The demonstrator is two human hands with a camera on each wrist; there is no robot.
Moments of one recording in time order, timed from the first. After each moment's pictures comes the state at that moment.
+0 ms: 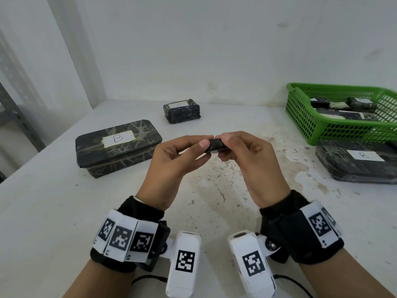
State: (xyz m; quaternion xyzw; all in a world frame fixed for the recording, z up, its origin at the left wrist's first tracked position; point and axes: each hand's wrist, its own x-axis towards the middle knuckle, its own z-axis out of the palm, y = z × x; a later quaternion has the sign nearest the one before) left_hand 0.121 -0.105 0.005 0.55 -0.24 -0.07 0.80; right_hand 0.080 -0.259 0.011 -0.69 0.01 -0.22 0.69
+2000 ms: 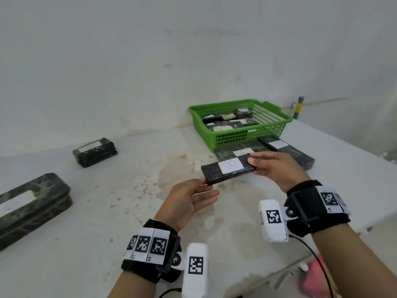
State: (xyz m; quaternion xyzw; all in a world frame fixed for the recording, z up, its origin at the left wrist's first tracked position) left_hand 0.061 -0.261 0.005 0.48 -0.09 -0.41 0.77; right_hand -0.045 -0.469 0.028 -0.64 0.28 -0.27 0.67
